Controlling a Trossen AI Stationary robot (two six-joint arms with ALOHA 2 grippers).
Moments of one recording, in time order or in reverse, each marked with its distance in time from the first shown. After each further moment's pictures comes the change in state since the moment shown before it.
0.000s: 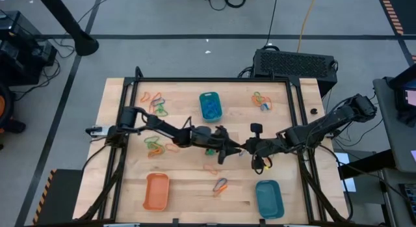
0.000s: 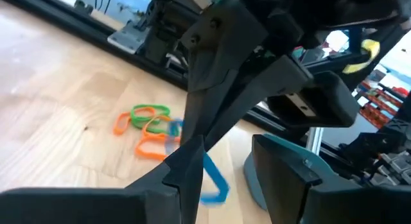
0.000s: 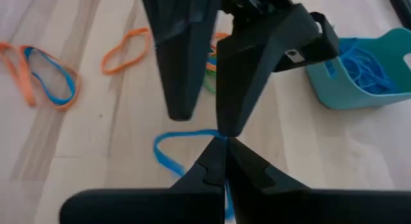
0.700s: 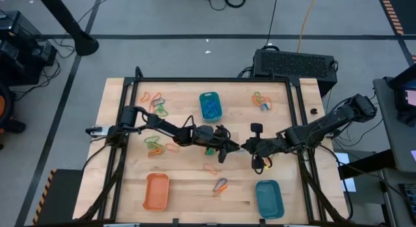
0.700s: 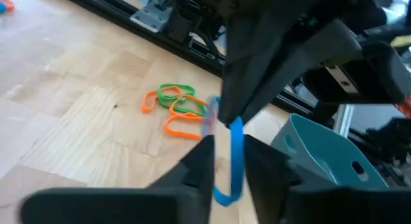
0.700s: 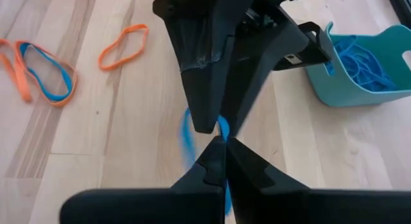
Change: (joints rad) left arm 0.015 0.001 0.000 -0.090 -0.002 0.043; right arm 0.000 0.000 0.000 -0.013 0.004 0.003
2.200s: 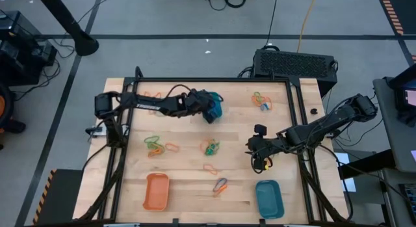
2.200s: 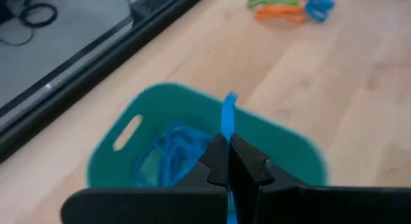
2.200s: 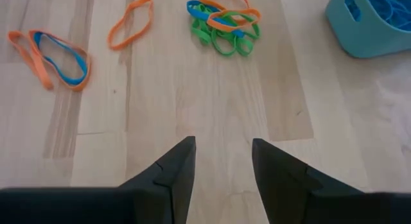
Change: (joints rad) left arm 0.306 -0.314 -0.002 -0.790 -0.402 0.264; right arm 0.002 -0.016 0.000 -0.112 -0.078 0.189
